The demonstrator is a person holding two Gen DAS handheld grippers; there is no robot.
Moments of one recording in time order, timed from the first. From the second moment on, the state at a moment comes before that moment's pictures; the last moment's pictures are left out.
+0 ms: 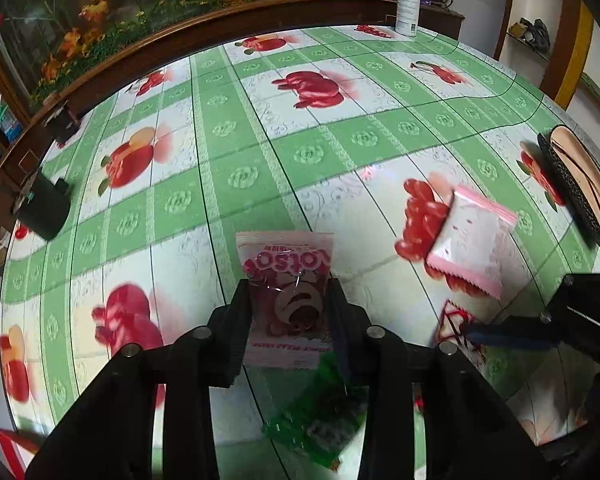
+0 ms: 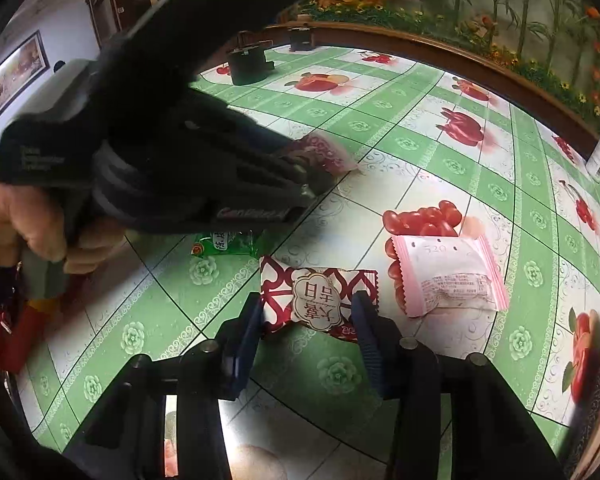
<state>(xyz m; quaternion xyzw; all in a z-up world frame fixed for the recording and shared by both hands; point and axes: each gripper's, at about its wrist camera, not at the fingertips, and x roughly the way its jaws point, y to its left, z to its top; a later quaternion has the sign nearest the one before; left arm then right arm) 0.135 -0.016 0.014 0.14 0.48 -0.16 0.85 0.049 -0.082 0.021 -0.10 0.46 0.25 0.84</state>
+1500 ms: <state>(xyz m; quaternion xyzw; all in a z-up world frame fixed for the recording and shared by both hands) -0.110 0.139 0.073 -0.02 0.38 -0.11 0.92 -0.044 -0.132 0.013 0.44 0.35 0.43 0.71</state>
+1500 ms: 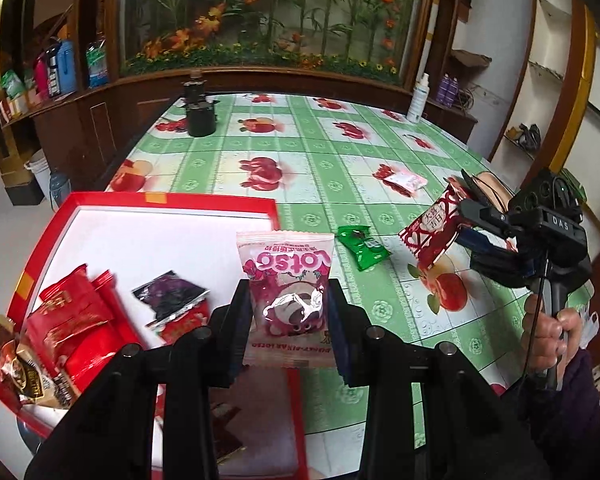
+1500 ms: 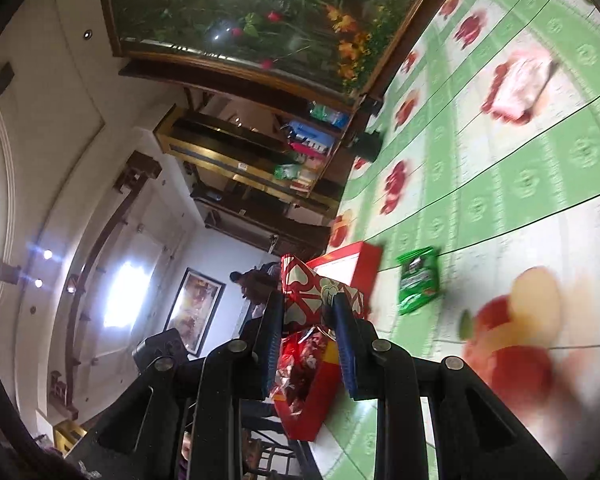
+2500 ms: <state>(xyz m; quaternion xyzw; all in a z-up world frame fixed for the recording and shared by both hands) -0.088 0.220 0.062 0.05 0.35 0.08 0.93 -0.012 0.082 0.031 0.21 0.39 0.39 0.80</state>
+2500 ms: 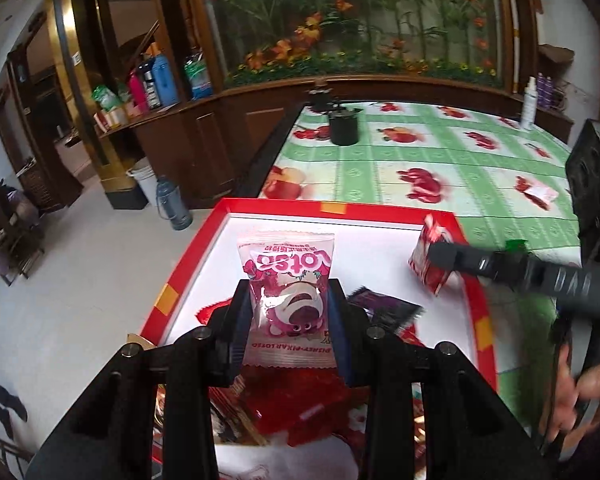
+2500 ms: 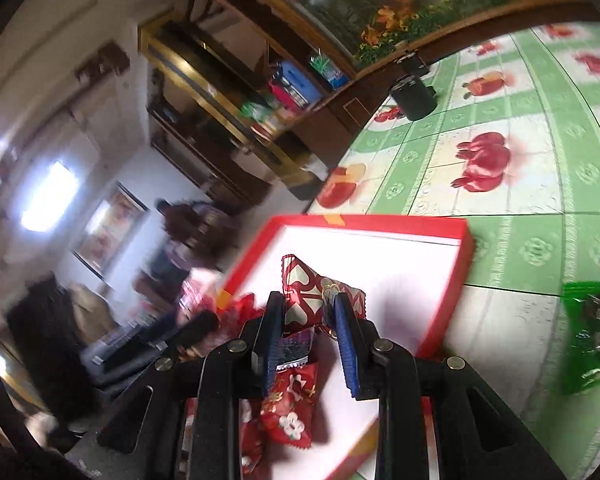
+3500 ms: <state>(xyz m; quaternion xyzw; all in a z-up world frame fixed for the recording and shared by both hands) -0.080 0.167 0.067 0.07 0.37 0.04 0.92 -0.011 -0.052 0.065 0.23 0.30 0.20 0.90</state>
